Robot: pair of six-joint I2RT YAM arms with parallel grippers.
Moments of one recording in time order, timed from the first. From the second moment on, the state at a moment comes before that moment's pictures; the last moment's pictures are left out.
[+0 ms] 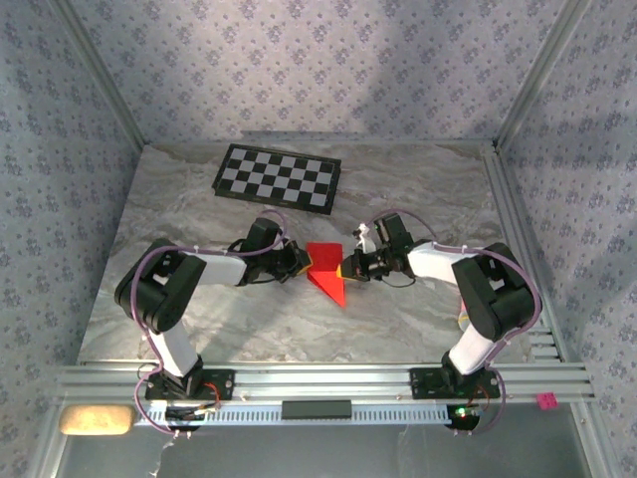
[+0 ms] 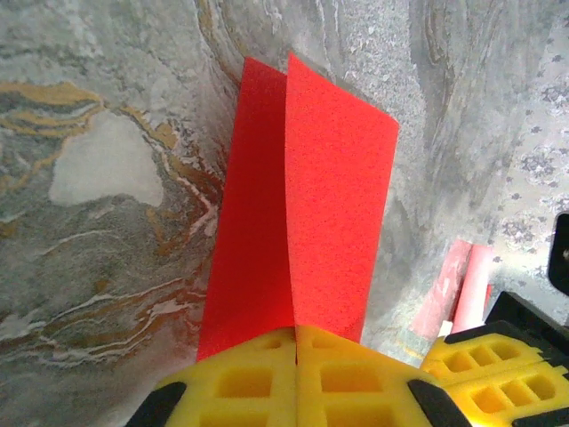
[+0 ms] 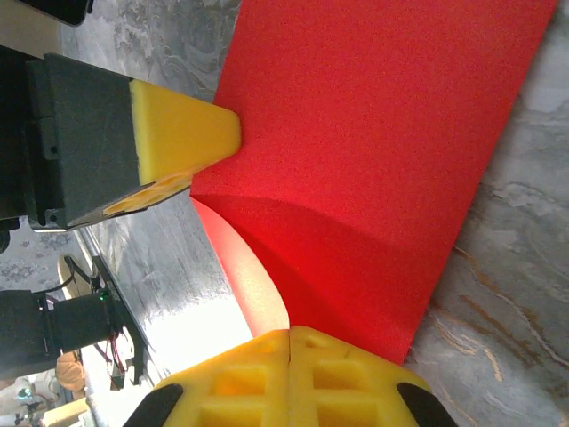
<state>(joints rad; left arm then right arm) -0.56 1.74 0.71 0.28 0.50 -1.11 0.45 1.66 0.76 -0.07 -0.76 0.51</state>
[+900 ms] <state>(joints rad) -0.73 1.64 0.69 0.29 0.18 -1.32 0.89 1.19 0.47 -0.04 0.08 0.21</state>
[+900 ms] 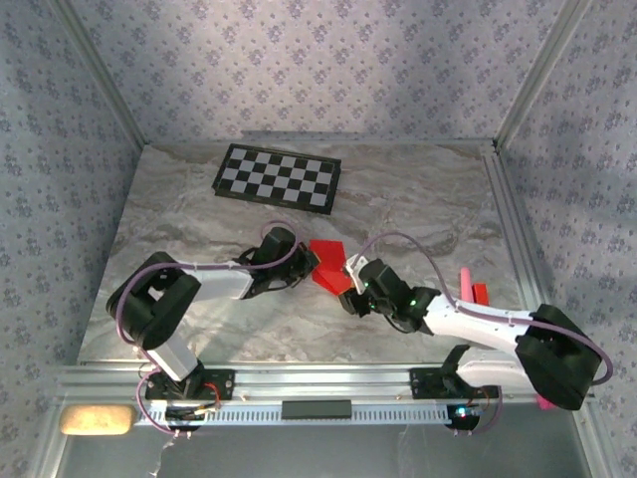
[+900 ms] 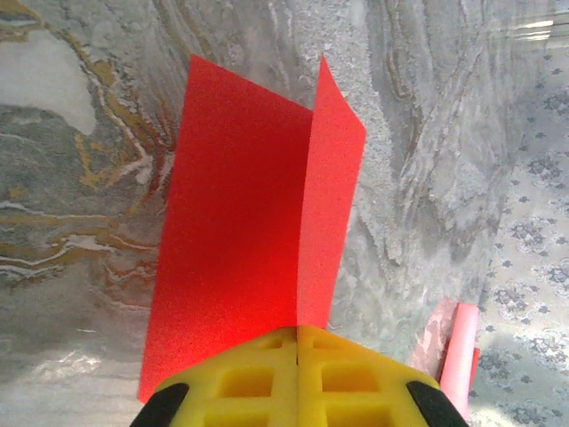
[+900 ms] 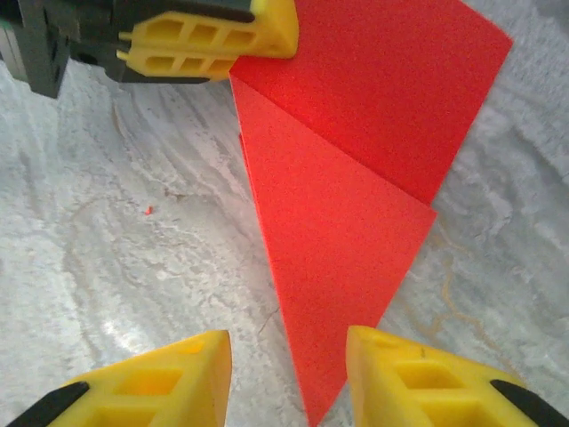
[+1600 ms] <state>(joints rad) -0.73 1.62 0.69 0.28 0.19 -1.33 1.04 1.45 0.54 0.11 0.38 0.04</state>
